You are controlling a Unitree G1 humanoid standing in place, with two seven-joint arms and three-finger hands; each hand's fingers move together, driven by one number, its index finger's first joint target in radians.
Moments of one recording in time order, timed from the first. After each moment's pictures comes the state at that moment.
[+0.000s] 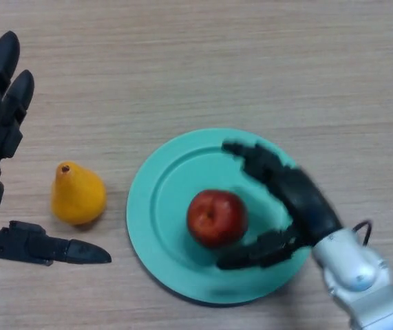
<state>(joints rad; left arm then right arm) 0.11 0.21 0.28 -0.70 -0.18 0.19 -0.26 -0.17 -0.19 0.30 -0.15 -0.18 0.25 0.05</state>
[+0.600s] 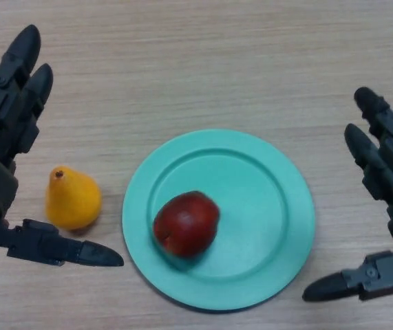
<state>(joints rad) 0.10 0.22 0.24 -0.72 -0.17 0.19 -0.26 0.22 -0.19 -0.03 -0.70 0.12 0.23 0.18</state>
